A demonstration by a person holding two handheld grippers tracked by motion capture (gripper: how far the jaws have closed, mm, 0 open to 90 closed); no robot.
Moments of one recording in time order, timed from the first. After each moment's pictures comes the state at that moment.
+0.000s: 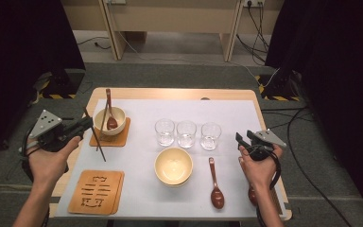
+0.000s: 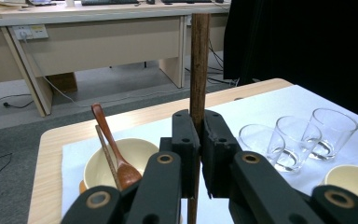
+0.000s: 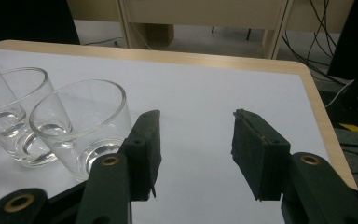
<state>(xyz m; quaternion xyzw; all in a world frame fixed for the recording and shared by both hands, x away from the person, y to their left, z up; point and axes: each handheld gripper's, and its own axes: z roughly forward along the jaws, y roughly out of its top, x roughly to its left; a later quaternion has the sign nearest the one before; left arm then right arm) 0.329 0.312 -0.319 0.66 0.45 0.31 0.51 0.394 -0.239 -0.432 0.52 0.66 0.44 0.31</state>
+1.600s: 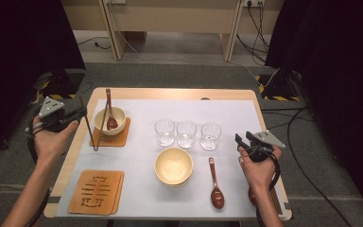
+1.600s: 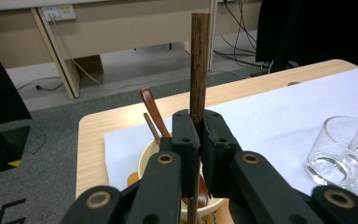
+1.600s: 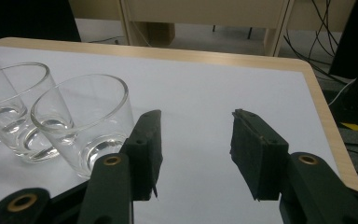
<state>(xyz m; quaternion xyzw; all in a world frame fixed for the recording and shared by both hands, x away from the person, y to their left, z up) 0.407 0.347 -0.349 0.67 0.49 0.33 0.46 0.392 -0.237 -0.436 0.51 0.67 0.44 0.31</state>
